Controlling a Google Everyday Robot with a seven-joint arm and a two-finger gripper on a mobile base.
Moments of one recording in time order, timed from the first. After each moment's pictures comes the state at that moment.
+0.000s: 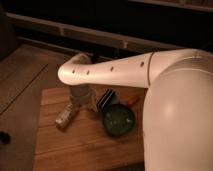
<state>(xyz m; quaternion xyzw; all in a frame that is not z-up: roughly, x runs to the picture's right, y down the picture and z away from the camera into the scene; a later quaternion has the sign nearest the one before) -0.108 0.103 0.703 -0.26 0.23 0.64 0.68</state>
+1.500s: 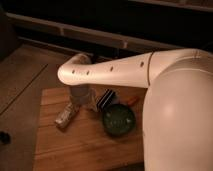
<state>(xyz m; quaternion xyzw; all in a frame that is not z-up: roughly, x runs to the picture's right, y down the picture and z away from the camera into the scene) -0.108 0.101 0.705 -0.25 0.23 0.64 0.69</state>
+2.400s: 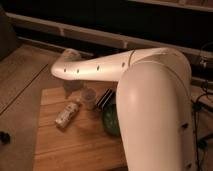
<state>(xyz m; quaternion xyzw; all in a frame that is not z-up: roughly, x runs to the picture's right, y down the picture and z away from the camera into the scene) -0.156 0.023 0.777 -0.20 0.10 0.56 0.80</state>
